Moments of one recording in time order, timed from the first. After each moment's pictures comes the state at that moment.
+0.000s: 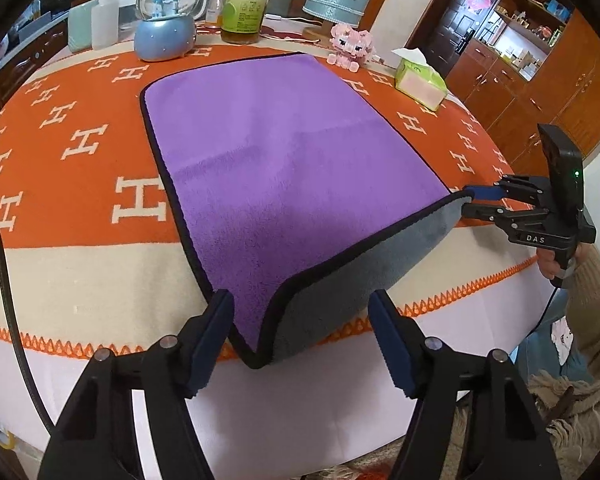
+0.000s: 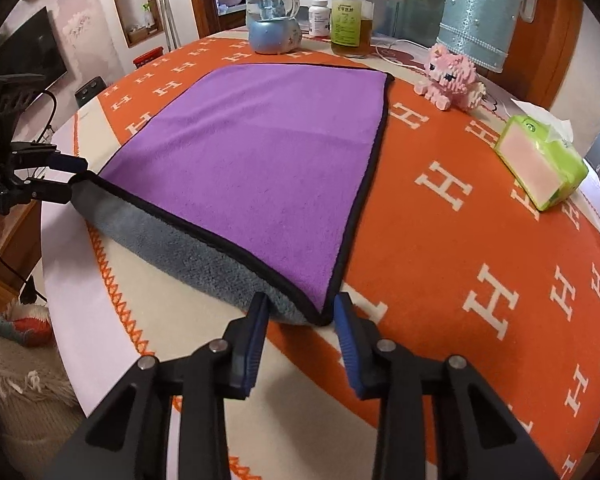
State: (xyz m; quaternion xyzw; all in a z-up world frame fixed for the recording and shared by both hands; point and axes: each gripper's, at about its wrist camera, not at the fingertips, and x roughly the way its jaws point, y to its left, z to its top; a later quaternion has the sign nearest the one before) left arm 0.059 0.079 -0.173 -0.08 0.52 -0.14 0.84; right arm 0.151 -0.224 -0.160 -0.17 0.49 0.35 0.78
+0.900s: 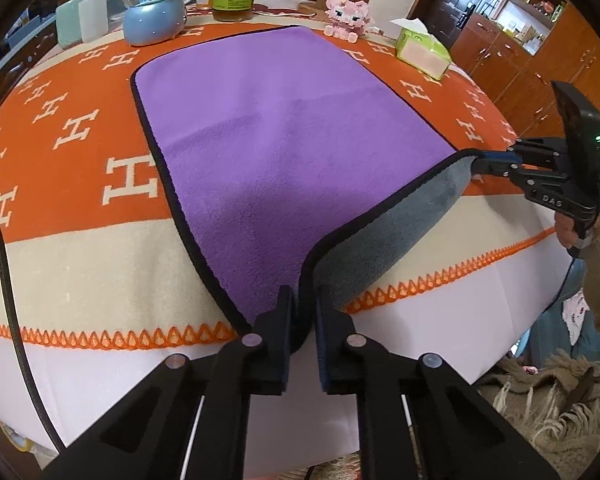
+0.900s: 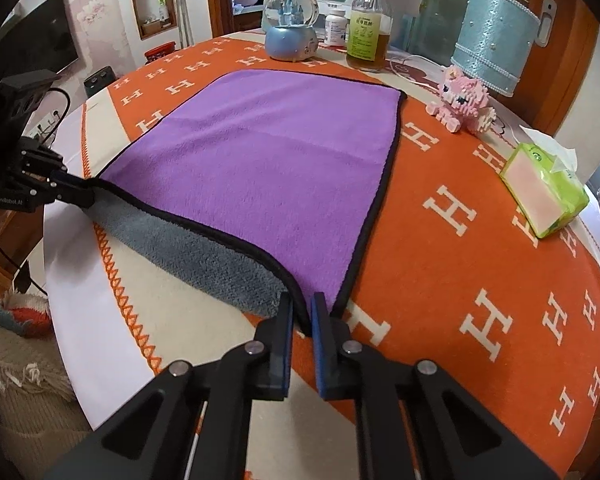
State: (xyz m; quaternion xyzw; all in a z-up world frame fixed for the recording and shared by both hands) left arm 0.057 0.069 -0.188 -0.04 0.55 -0.13 0.82; right arm 0.146 -0.212 -0.150 -0.19 0.47 0.36 0.78
